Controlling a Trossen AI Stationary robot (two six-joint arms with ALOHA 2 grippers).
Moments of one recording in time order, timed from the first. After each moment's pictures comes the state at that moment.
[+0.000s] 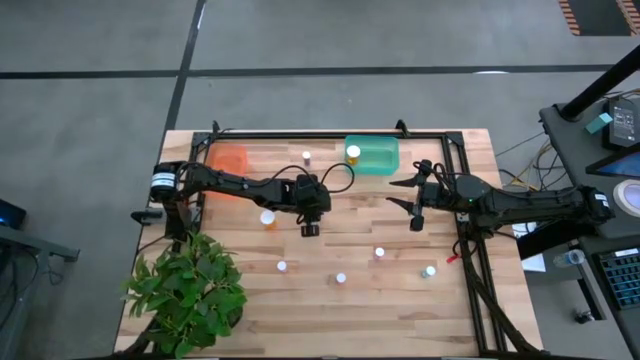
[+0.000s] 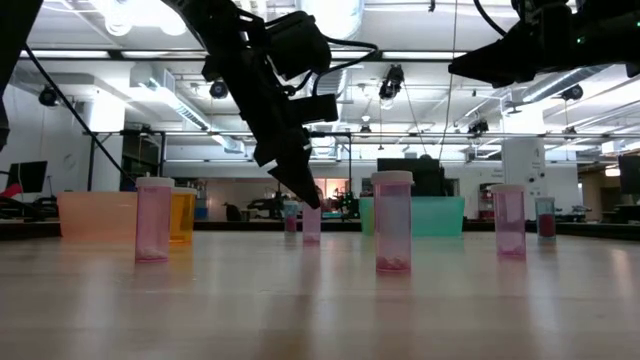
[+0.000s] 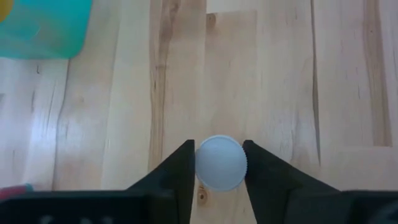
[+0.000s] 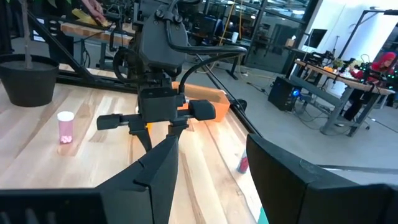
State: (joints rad) left arm 0.08 1.80 1.16 -0.32 -0.19 0.14; right arm -0.08 0.63 0.29 0.29 0.11 -0.25
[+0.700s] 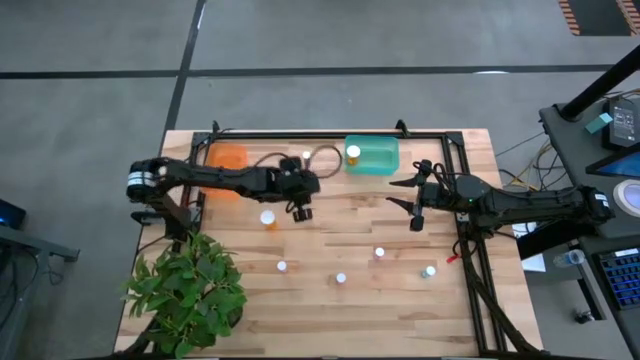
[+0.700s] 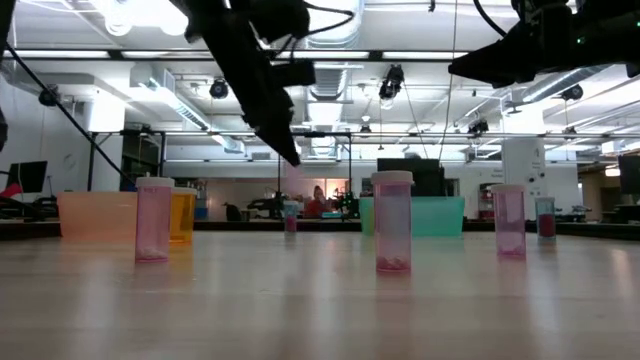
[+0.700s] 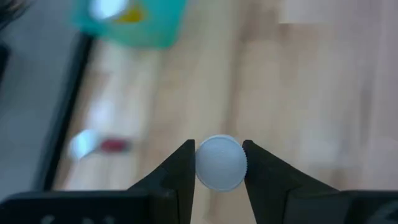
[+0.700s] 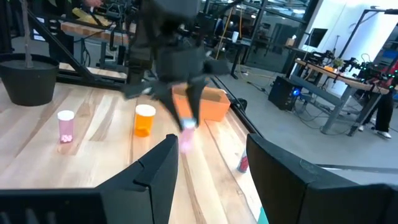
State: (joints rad) left arm 0.12 1.62 1.17 -0.49 -0.37 0.07; right arm -0.08 0.63 0.29 0.29 0.11 -0.25
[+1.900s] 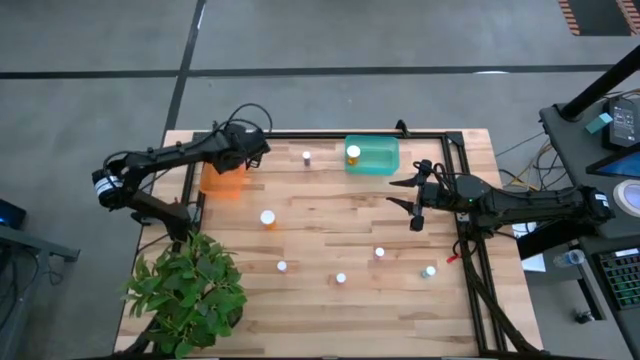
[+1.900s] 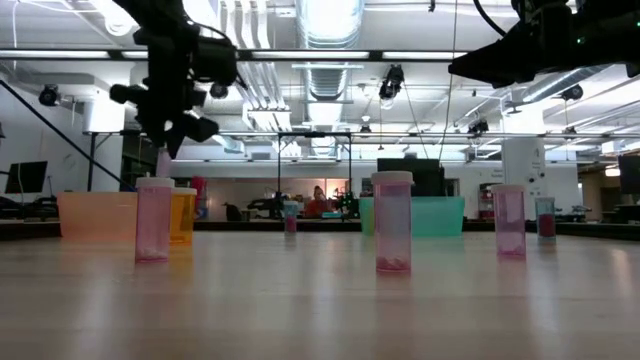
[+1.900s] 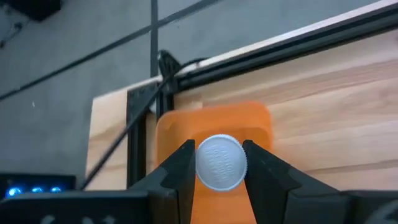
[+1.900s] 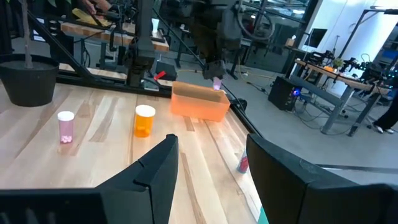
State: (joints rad) left arm 0.55 1.35 1.03 -1.03 -0.77 -0.75; right arm -0.08 0.63 0.29 0.29 0.11 -0.25
